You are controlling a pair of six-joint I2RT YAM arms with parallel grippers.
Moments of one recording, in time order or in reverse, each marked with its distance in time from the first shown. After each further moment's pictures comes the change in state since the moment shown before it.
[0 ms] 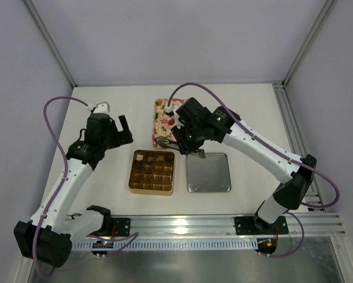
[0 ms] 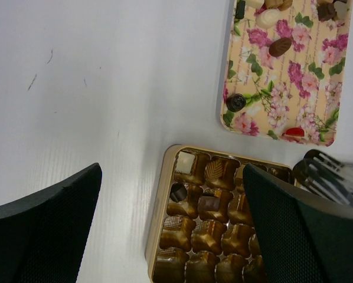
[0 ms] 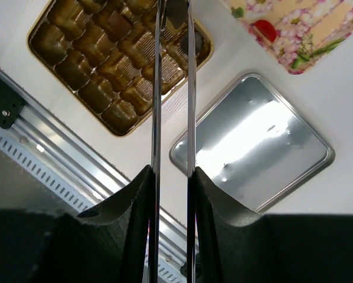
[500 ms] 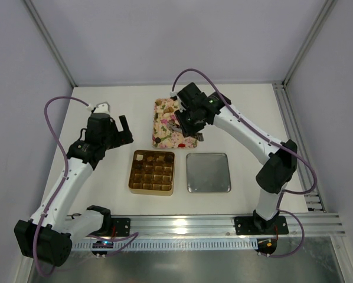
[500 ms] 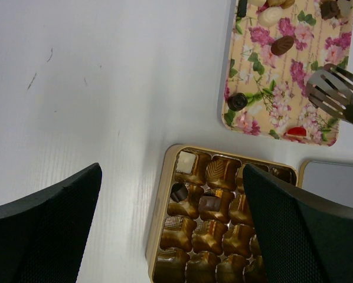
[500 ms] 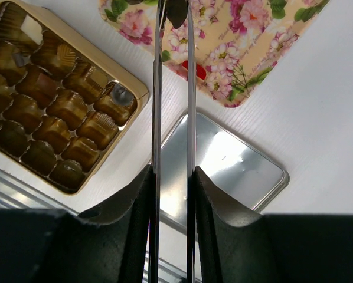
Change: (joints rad) left arm 0.000 0.009 0.000 0.000 -0.001 0.000; right arm -0.142 0.211 0.121 0.035 0.057 -0.038
